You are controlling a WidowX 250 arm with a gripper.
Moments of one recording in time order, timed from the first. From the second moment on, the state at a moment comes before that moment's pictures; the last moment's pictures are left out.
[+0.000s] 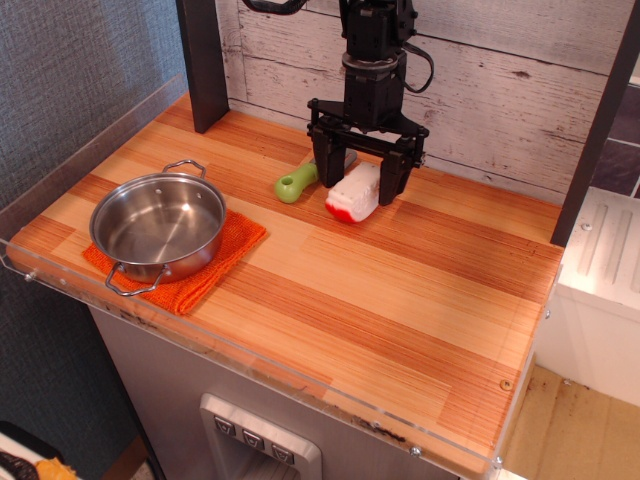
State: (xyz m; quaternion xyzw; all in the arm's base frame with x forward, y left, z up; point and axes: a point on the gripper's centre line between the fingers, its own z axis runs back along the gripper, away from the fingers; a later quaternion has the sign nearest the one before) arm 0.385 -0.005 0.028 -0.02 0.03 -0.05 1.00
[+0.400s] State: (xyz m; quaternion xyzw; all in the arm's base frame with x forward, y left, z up) arm 0.349 -0.002 0.086 0.00 -0.03 -0.07 1.00
